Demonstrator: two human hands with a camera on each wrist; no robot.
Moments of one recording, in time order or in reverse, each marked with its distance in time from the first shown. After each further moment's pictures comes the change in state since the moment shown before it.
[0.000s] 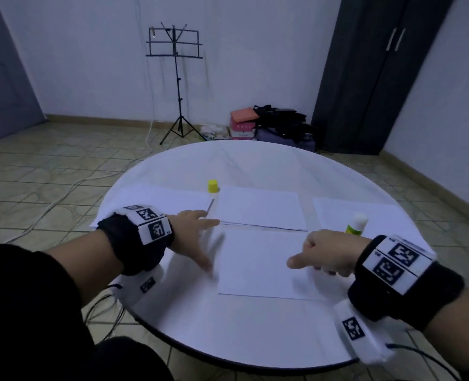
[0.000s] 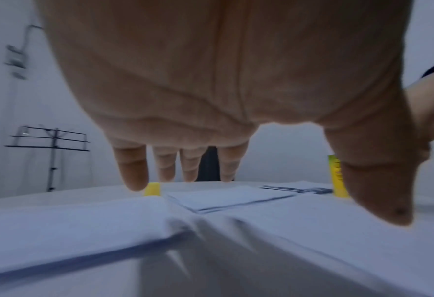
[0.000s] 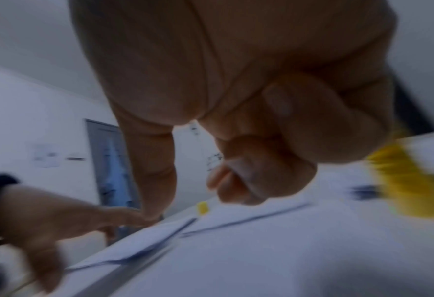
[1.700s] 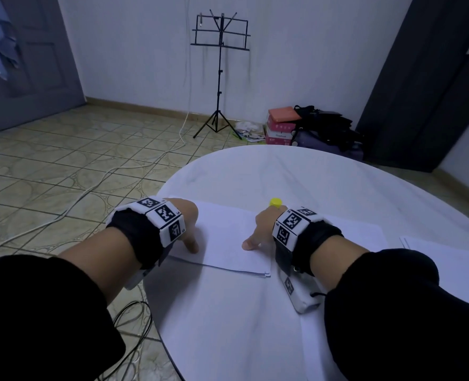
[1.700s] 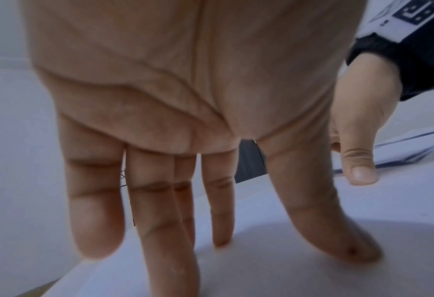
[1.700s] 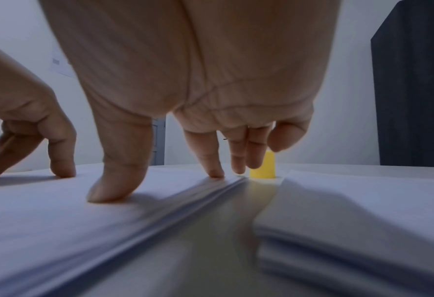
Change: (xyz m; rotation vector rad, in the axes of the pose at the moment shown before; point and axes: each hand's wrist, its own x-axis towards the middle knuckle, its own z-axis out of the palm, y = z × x) left_hand 0.060 -0.157 -0.015 0.035 -0.022 -0.381; right_hand 0.193 -0.215 0.021 -0.575 0.160 -0.165
